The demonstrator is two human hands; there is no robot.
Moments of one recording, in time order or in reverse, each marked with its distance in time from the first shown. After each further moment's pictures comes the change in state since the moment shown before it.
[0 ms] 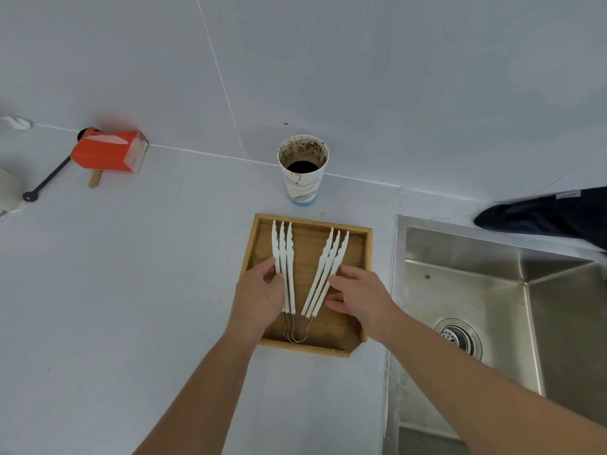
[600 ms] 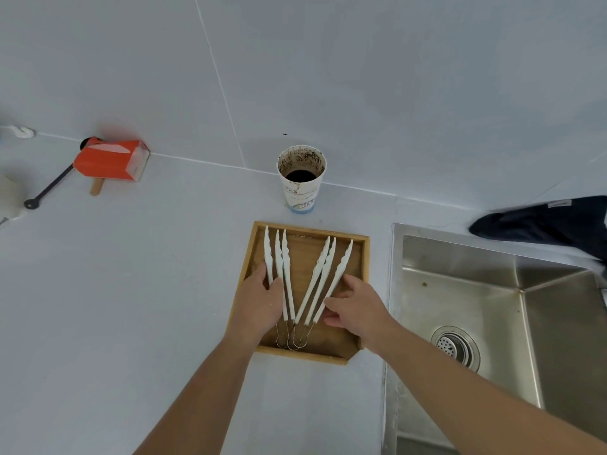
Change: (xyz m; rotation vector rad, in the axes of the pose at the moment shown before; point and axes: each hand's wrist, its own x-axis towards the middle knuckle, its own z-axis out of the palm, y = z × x) left_hand 0.000 0.001 -0.004 0.085 -0.038 0.019; right_hand -0.002 0.007 -0.002 -0.155 -0.020 -0.029
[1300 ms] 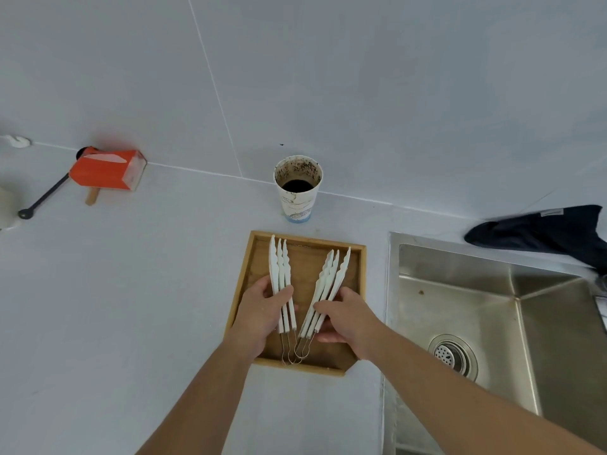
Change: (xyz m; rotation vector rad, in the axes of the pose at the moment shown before) left_hand 0.011 -0.002 0.013 -0.467 -0.094 -0.190; right_hand 0.009 -0.004 0.008 0.079 -0.046 0.116
